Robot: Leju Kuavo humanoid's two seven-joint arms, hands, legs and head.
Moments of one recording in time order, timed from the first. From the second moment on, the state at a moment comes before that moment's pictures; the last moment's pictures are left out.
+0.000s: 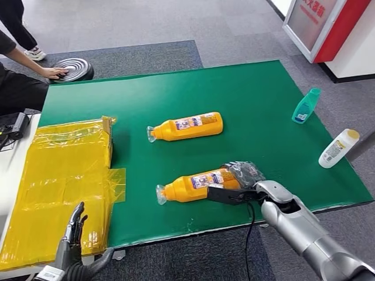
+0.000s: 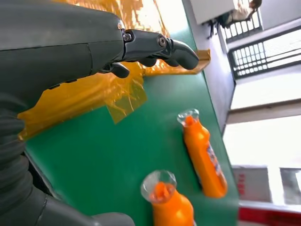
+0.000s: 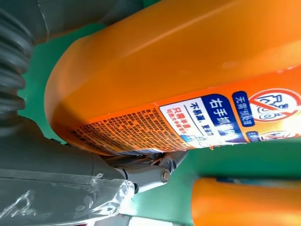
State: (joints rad) left arm 0.38 -0.09 -0.07 -1.57 -0.34 -0.03 -0.60; right arm -0.41 -0.28 0.54 -1.05 0.76 0.07 -0.02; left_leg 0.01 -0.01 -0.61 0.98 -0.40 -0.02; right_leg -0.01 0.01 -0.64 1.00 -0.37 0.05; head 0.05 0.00
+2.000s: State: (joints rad) left arm 0.29 0.00 -0.23 -1.61 -0.26 -0.11 -0.65; right arm -0.25 0.22 0.70 -0.87 0.60 -0.24 -0.29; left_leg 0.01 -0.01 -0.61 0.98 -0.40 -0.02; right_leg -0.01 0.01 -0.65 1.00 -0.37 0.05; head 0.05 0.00
